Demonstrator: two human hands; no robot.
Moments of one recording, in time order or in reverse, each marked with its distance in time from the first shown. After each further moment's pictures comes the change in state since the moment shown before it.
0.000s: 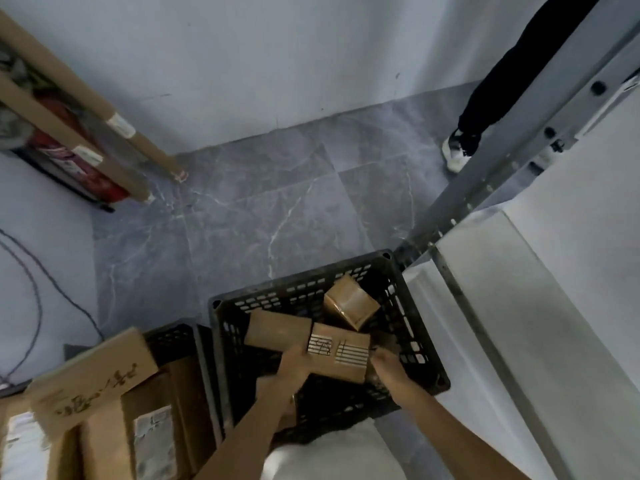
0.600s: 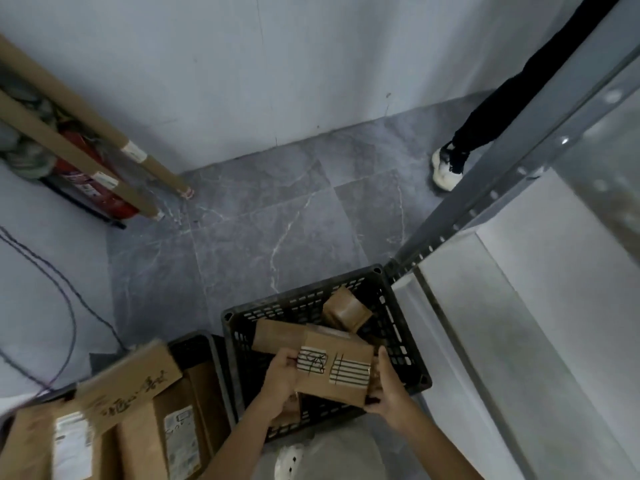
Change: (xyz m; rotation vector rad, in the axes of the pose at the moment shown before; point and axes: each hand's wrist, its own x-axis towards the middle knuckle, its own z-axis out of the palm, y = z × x) left_hand -0.091 0.044 -0.049 -0.162 -0.043 -0.066; right_hand -0.132 -0.053 -0.026 0.631 -0.164 0.247
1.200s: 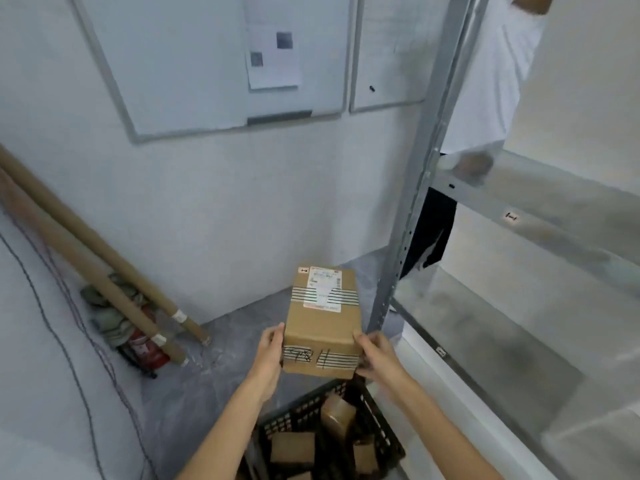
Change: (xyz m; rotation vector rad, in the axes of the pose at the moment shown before) left_hand -0.401 0.239 -0.094 -0.226 -0.074 0.542; right_hand -0.469 -0.081 0.049 -0.061 -0.072 -0.794
